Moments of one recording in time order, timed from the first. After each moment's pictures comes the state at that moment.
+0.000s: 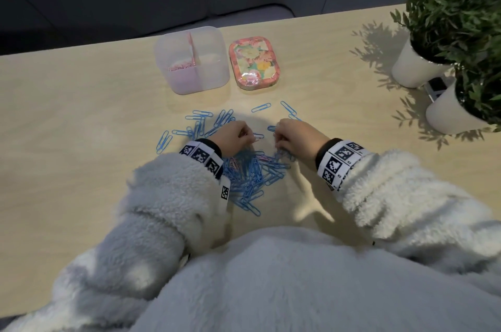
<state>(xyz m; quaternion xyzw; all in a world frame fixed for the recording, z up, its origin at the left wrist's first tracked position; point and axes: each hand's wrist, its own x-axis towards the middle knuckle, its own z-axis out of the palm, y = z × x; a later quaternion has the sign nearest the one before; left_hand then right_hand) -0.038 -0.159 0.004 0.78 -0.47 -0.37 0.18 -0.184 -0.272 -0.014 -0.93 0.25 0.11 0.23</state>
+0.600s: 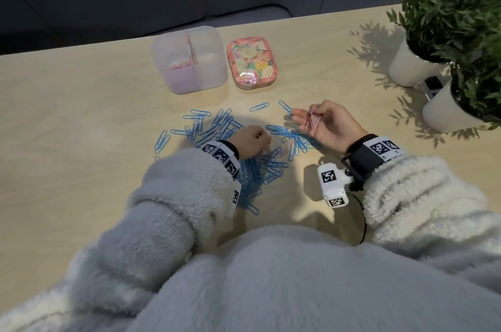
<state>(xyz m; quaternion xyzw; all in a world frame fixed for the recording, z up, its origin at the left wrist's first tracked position) -0.065 -0.175 -0.006 0.76 -0.44 -0.45 0.18 -0.220 -0.302 0.008 -0.30 0.38 -0.15 0.86</state>
